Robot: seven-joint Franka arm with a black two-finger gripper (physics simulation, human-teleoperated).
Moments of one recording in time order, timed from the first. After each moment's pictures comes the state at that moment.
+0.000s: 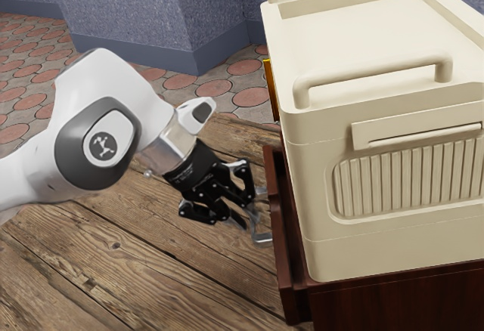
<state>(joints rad) 0.14 -0.29 -0.17 -2.13 -0.50 2.12 -0.56</state>
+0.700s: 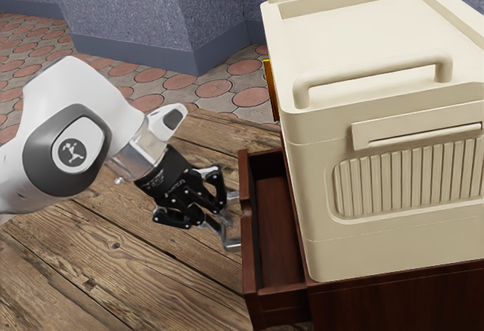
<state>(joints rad) 0.14 -0.37 -0.11 -2.21 -0.50 2.10 -0.53</state>
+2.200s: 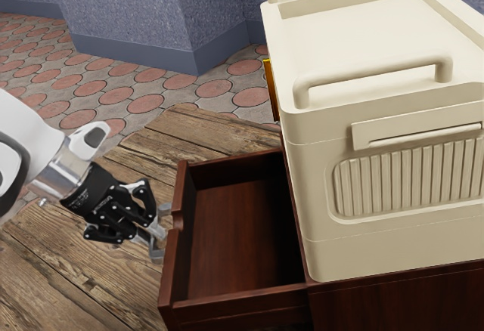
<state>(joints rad) 0.14 -0.61 0.07 -2.41 -0.41 2.07 -0.48</state>
